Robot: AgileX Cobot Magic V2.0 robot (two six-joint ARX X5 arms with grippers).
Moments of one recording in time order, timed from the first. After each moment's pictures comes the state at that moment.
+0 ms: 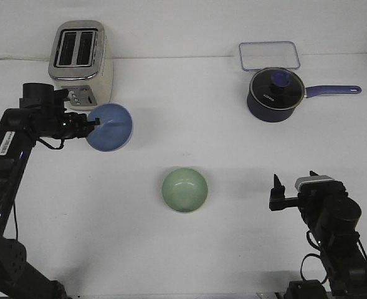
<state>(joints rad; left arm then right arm) -0.03 1.69 1.68 -0.85 0.36 -0.07 0.03 0.59 0.65 -0.43 -0.07 0.02</state>
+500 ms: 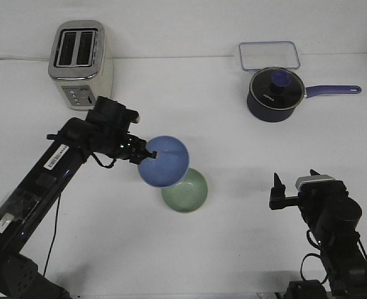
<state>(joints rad) -0.45 1.68 1.67 -0.92 0.32 -0.07 0.03 0.59 0.65 -0.42 -0.07 0.02</state>
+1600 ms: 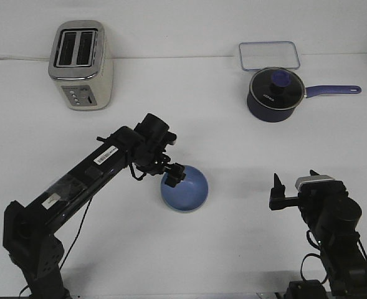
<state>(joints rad) -0.61 1.86 1.67 -0.91 0.29 -0.07 0.03 0.59 0.65 -0.43 -0.07 0.02</state>
